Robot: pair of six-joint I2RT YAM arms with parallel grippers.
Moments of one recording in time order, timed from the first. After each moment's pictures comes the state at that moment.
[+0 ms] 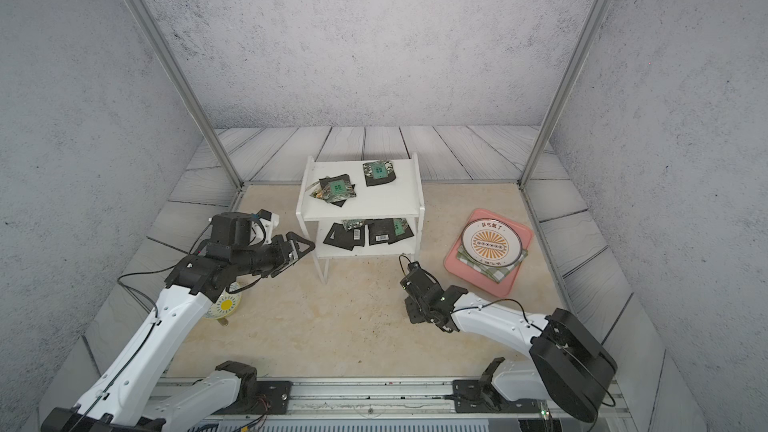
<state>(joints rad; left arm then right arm) -0.27 1.02 1.04 -0.75 0.46 -0.70 0.82 1.29 0.62 -0.43 0.19 0.43</state>
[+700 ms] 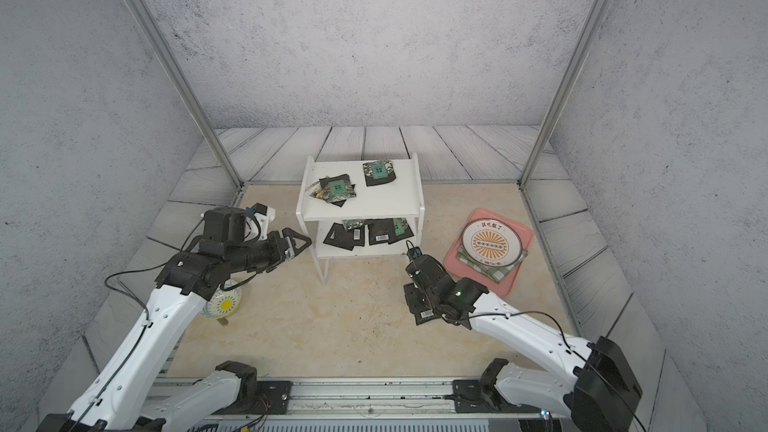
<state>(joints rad) -0.27 1.02 1.14 -0.81 0.43 -0.64 0.82 1.10 0.80 -0.62 0.13 0.37</state>
